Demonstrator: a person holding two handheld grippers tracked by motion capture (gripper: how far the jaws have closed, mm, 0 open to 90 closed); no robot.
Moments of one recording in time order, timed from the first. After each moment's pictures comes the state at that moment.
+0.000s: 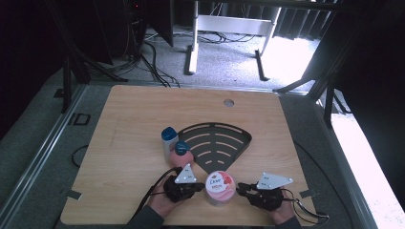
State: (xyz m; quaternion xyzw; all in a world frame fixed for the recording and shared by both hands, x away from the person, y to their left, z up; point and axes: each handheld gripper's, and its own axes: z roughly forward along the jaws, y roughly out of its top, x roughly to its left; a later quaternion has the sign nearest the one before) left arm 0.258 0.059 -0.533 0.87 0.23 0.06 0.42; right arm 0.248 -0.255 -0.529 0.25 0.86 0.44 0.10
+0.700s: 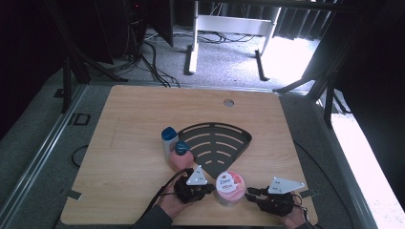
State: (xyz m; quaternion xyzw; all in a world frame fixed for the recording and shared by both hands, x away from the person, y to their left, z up) left arm 0.257 0.030 -0.533 0.88 0.21 0.05 0.43; right arm 0.236 -0.284 -0.532 0.26 0.86 0.44 0.08
